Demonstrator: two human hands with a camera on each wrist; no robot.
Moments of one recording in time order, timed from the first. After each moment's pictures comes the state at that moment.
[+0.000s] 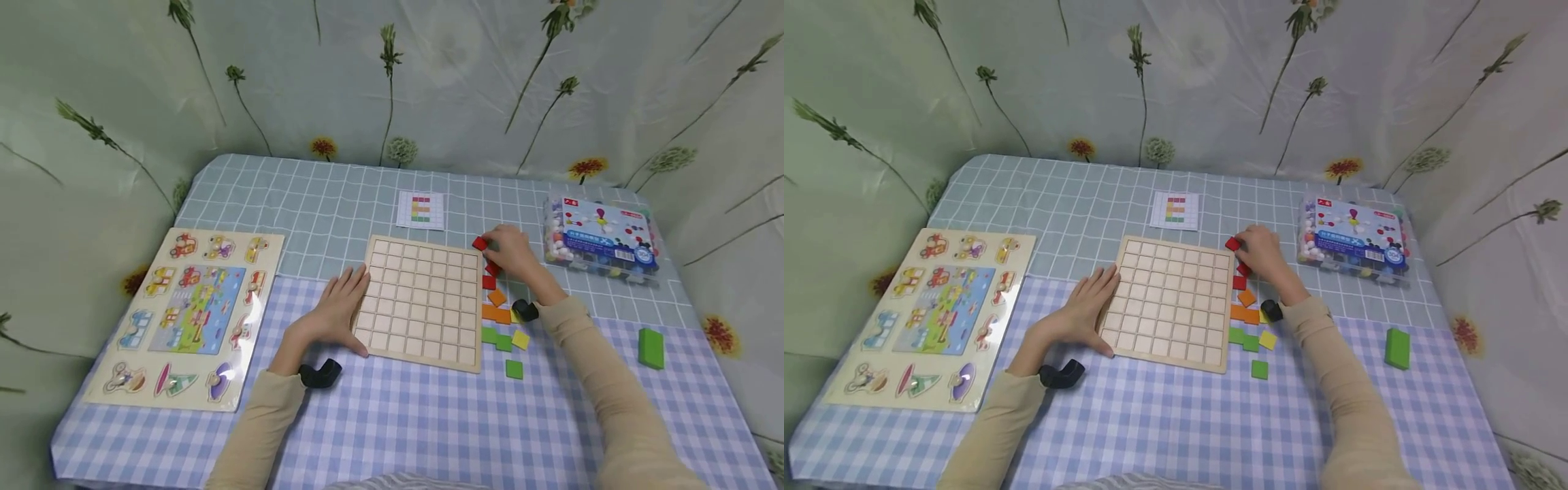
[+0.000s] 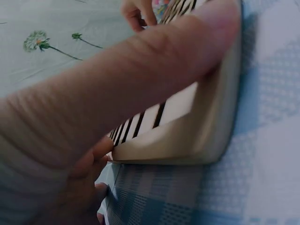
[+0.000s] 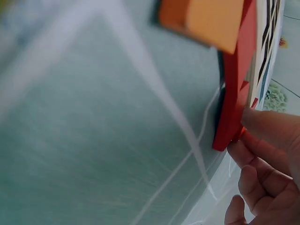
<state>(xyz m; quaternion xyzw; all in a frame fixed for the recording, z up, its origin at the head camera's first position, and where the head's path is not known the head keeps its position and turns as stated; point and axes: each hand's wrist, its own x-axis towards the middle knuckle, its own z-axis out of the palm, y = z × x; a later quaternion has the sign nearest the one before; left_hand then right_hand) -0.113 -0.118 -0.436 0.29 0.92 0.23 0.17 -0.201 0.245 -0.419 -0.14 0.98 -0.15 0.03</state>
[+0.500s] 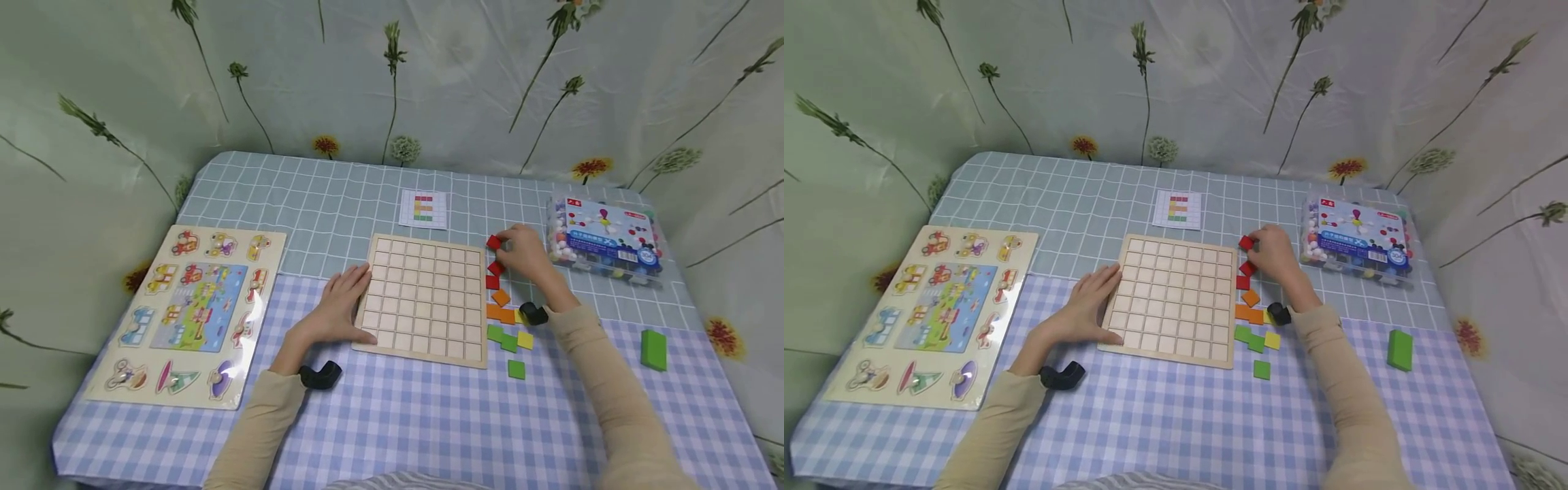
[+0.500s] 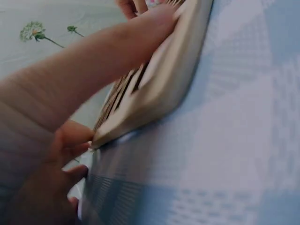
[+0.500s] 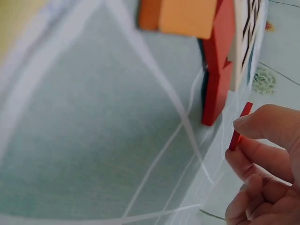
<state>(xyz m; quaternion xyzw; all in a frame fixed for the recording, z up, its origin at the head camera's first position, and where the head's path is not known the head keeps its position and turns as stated) -0.115 -0.119 -0.449 0.28 0.91 0.29 0.12 -0.195 0.256 -0.412 -0.12 0.97 -0.20 0.01</state>
